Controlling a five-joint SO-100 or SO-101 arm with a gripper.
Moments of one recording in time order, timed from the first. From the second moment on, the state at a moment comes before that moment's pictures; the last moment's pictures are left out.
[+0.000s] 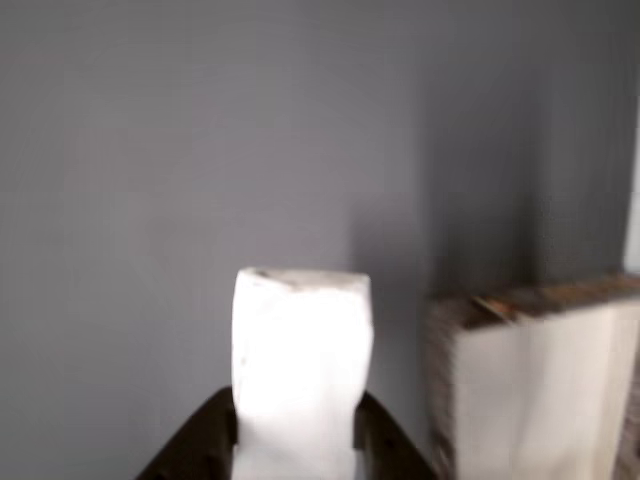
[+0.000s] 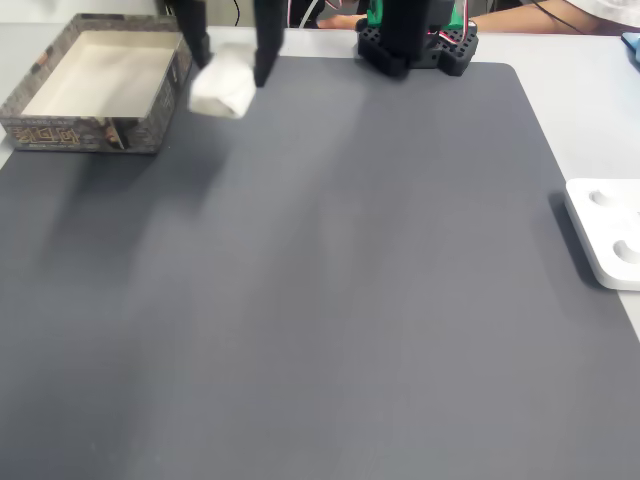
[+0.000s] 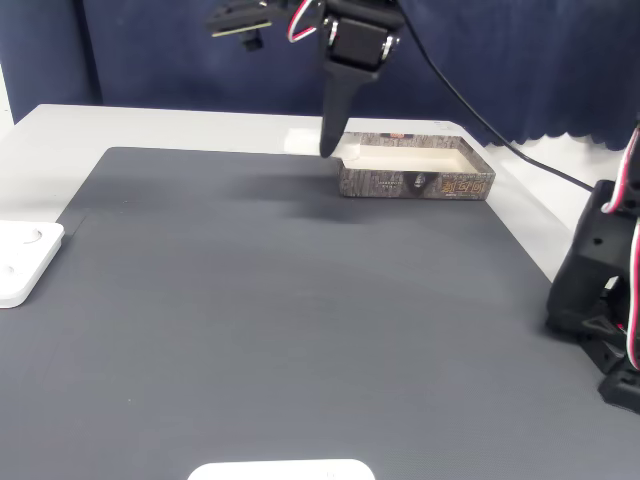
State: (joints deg) arm 48.7 82.7 74.1 91.7 35.1
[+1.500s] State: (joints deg) arm 79.2 62.7 65.0 81.4 70.5
